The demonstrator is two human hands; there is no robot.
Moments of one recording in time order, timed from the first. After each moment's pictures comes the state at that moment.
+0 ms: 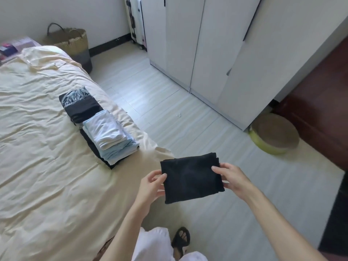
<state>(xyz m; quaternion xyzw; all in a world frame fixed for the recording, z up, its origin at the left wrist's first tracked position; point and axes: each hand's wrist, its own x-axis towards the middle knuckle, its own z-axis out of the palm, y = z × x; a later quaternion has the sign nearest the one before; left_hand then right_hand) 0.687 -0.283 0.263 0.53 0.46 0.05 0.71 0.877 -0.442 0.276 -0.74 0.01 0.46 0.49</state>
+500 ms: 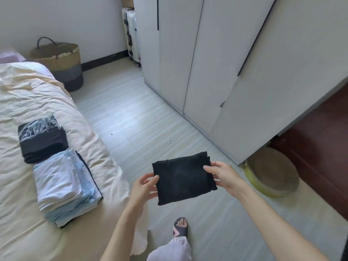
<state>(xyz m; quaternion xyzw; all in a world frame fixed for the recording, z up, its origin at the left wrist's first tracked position) 0.932 -0.201 0.248 0.51 0.47 0.10 0.71 1.135 -0.342 0.280 -0.75 -0.05 0.46 0.47</state>
